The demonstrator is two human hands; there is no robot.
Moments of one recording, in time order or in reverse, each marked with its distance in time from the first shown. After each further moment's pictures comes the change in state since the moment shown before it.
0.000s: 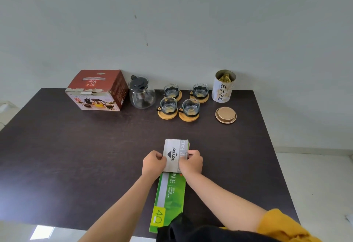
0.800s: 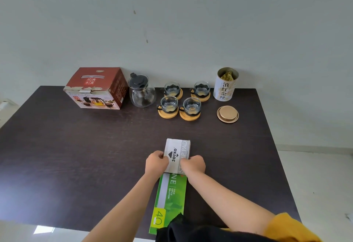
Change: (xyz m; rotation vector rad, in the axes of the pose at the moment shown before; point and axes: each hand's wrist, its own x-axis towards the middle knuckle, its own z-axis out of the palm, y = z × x) left_hand 0.003 0.008 0.006 0.008 -0.073 -0.043; right_hand 0.007 0.000 -0.003 -0.072 -0.091 0.179
